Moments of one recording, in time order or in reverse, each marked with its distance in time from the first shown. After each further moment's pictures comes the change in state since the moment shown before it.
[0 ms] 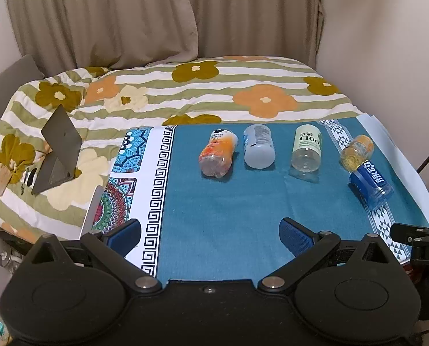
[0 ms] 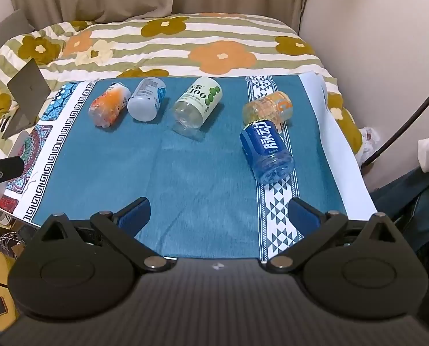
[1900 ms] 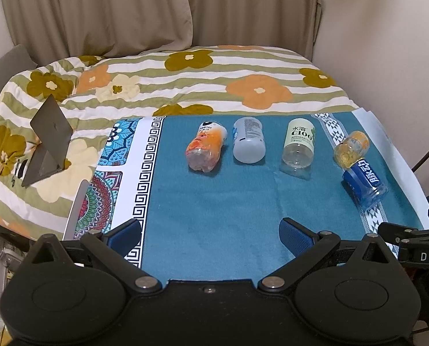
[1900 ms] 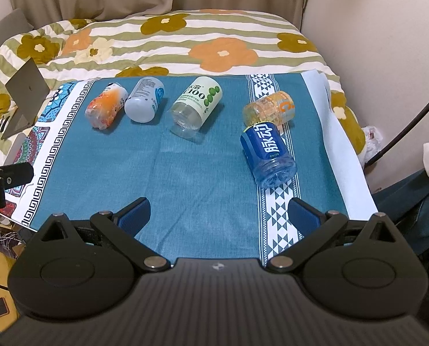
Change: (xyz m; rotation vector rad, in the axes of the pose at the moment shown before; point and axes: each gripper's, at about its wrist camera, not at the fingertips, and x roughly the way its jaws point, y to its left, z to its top) left arm 0.014 -0.013 0.013 -0.020 0.057 -0.025; right arm 0.007 0.001 0.006 0.002 0.016 0.002
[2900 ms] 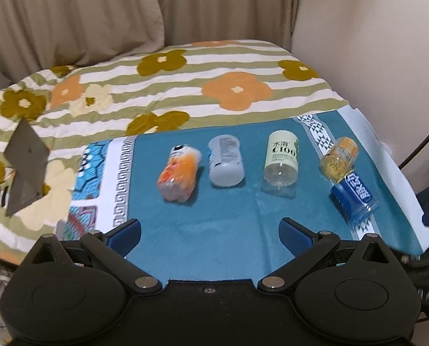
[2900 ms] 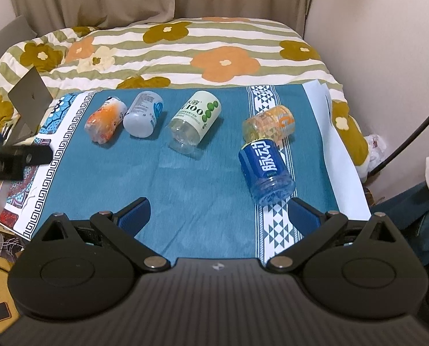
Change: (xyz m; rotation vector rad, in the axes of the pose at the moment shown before) left arm 0.037 -0.026 0.065 0.097 0.044 -0.065; right arm 0.006 -0.016 0.022 0.004 -0.025 0.032
